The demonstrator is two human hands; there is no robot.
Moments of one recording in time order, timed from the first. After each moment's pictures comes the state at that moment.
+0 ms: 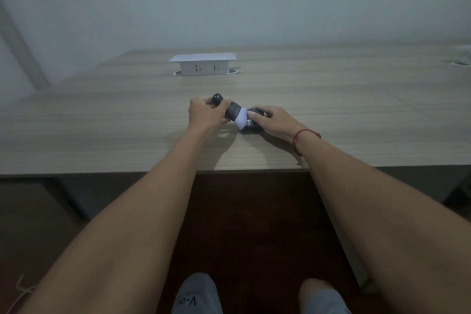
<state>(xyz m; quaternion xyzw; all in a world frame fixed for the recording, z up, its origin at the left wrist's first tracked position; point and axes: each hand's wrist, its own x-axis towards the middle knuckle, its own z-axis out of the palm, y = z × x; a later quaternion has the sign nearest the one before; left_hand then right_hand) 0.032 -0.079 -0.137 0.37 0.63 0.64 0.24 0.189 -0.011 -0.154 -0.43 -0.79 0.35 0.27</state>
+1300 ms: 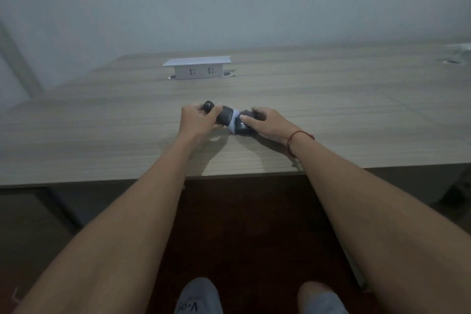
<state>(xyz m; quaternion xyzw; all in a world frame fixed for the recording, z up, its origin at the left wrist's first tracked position) 0.024 -0.085 -0.143 0.41 0.63 0.61 0.24 0.190 -0.021 -0.147 -0.43 -0.79 0.35 0.26</state>
